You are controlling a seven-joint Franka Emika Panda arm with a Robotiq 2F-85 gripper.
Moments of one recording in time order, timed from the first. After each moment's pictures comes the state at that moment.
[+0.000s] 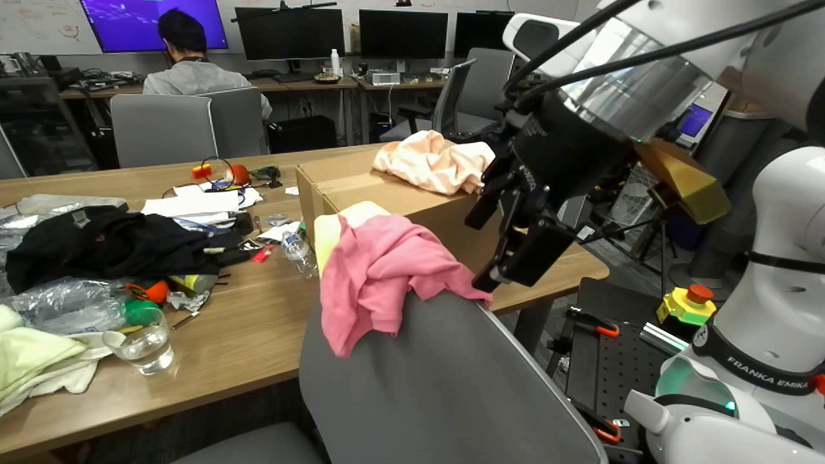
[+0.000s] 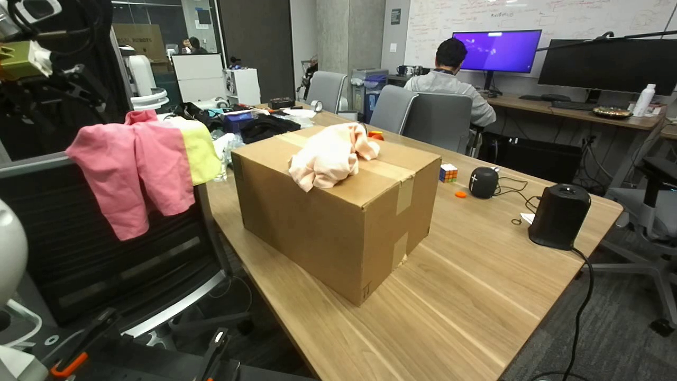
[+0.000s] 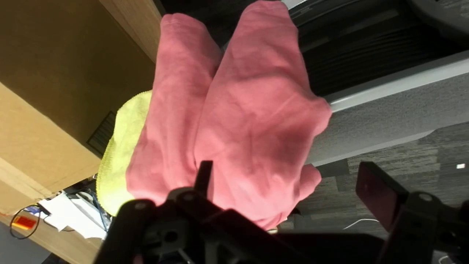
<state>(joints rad) 0.34 -0.67 0.31 -2.74 -0.02 2.50 0.12</state>
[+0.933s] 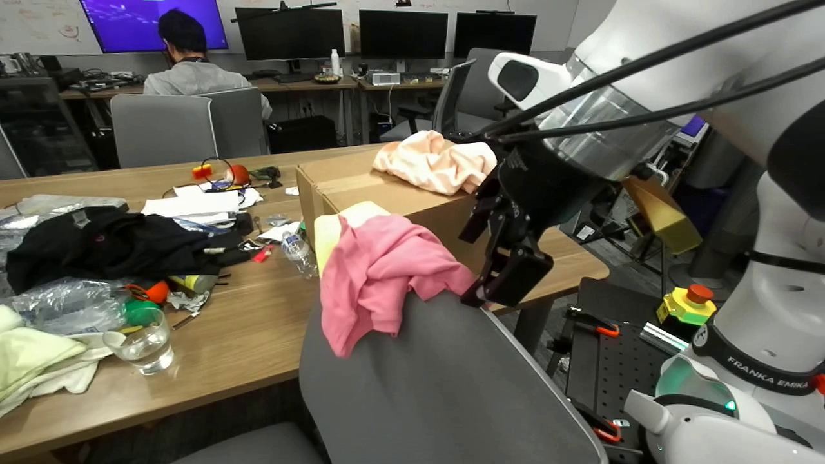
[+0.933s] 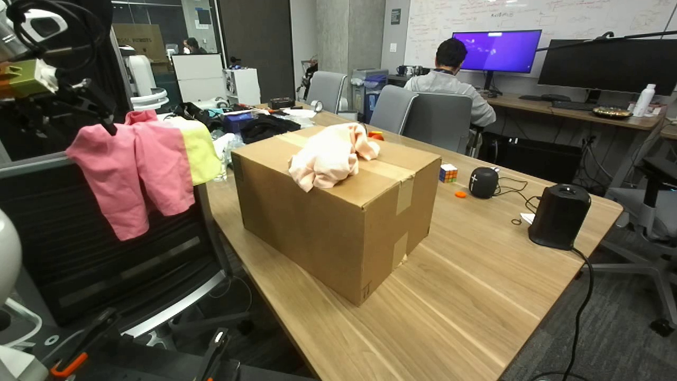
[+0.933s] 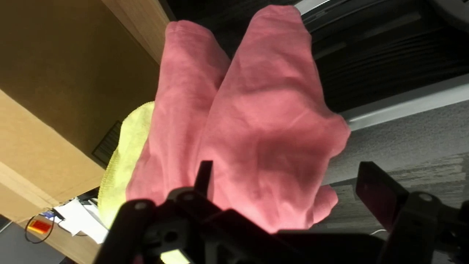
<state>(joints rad) 0.28 -0.61 0.38 -2.75 -0.08 2.56 0.19</state>
